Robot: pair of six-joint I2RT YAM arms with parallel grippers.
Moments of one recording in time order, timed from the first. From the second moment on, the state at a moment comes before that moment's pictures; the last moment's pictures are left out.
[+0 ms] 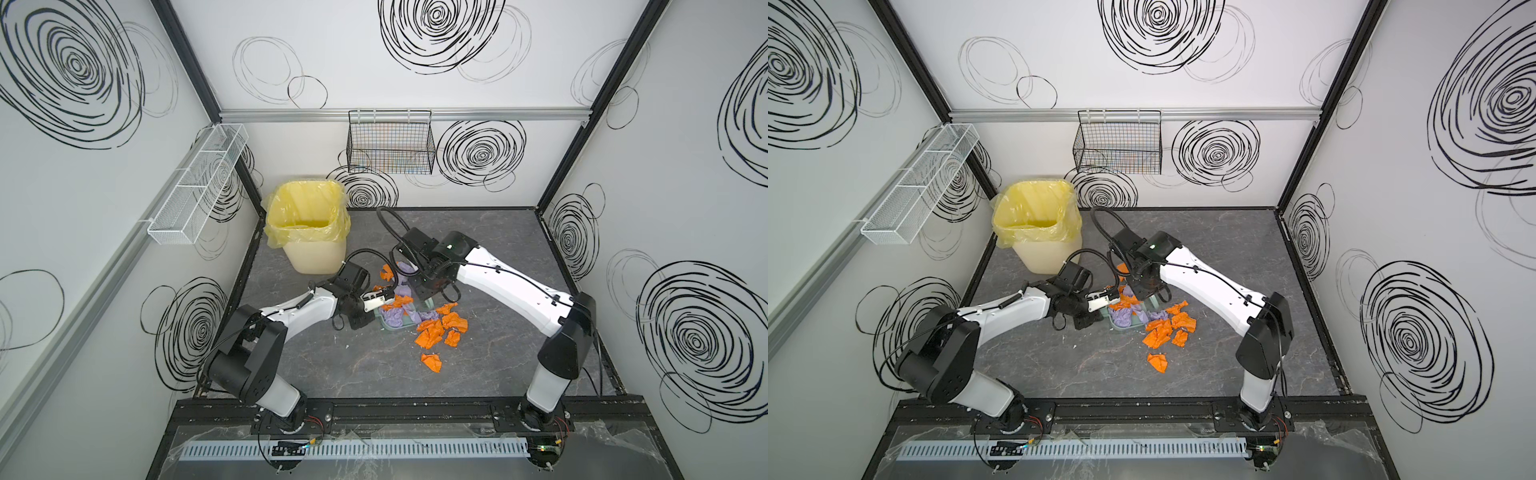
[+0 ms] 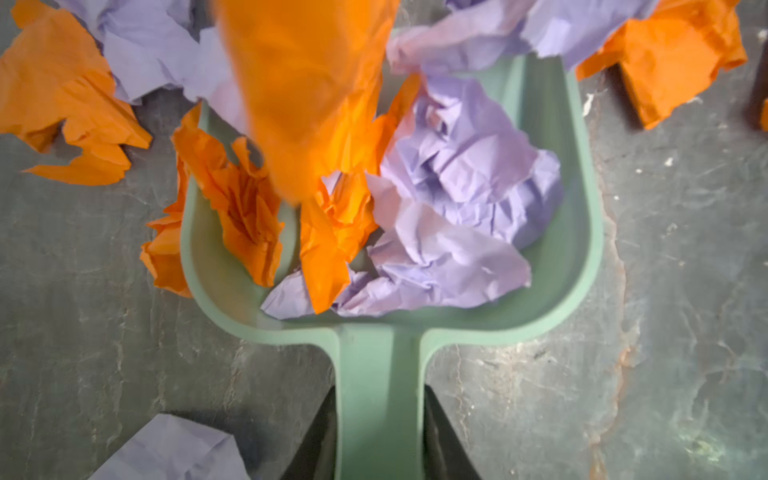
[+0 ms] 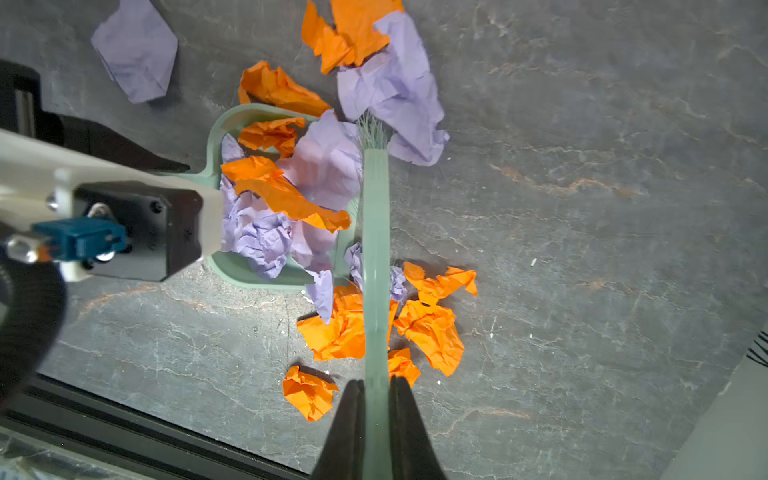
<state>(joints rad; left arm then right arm) -0.45 1.54 0.83 -0.46 0.27 0.68 0.81 1.74 1.76 -1.30 0.20 0.32</state>
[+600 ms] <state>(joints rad) -0.39 1.38 0.93 -0.51 0.42 0.67 0.44 1.36 1.46 -1.07 0.09 0.32</state>
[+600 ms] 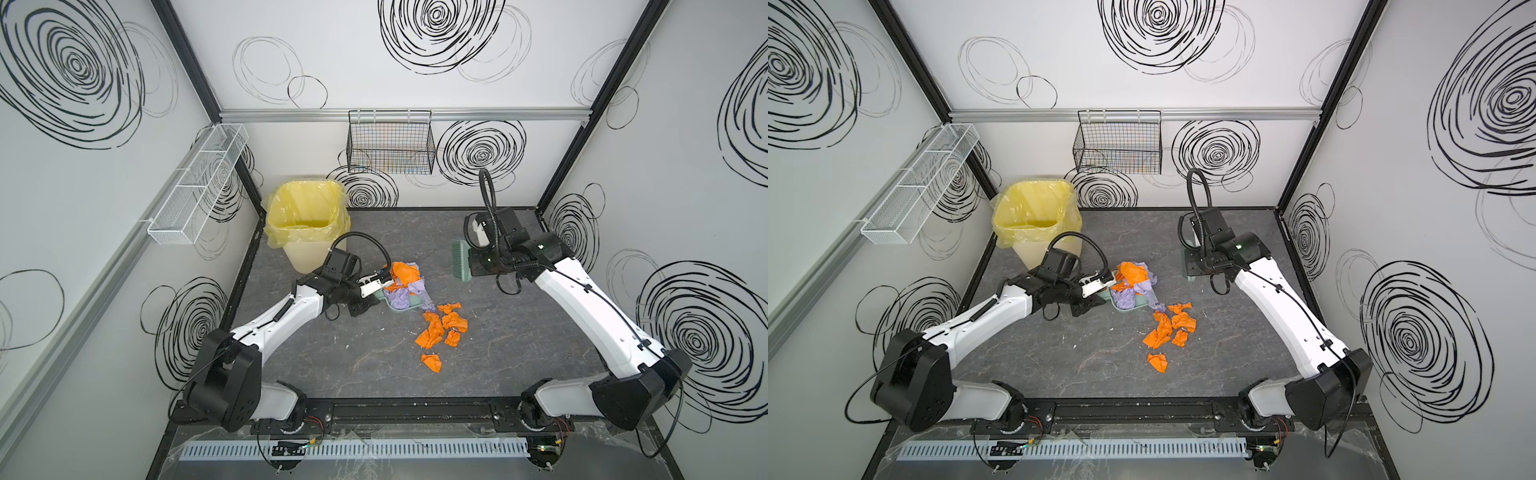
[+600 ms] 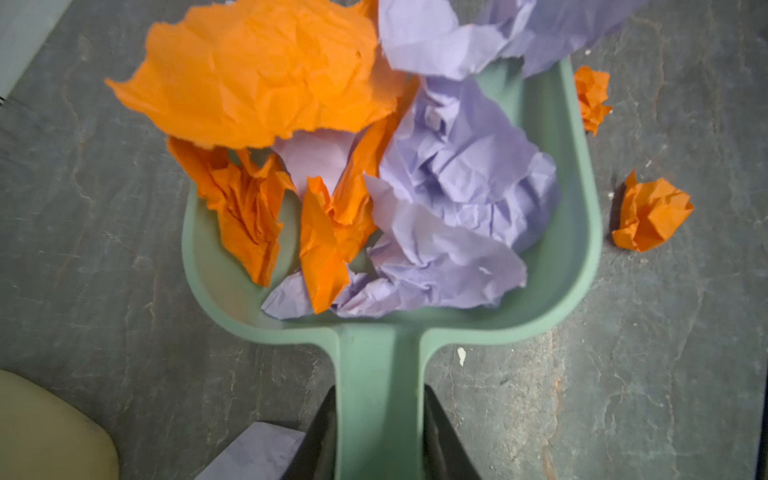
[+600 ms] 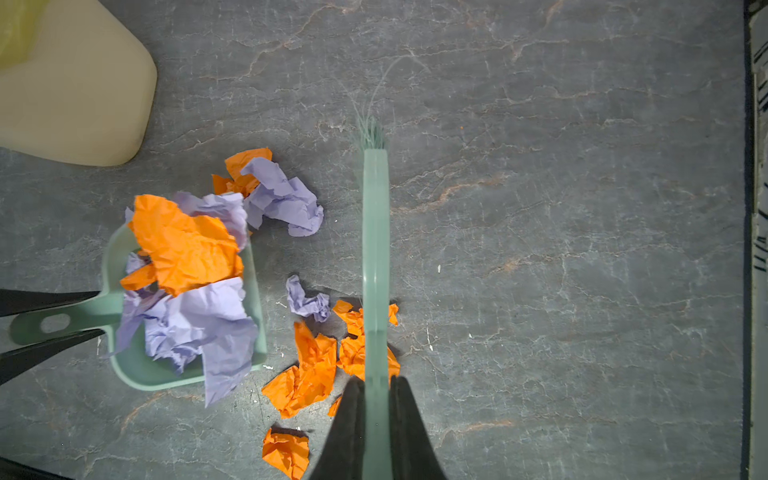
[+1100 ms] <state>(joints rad) -0.27 1.30 1.21 -0.78 0.47 0.73 0.38 1.34 1.32 -0.99 0.03 0.31</state>
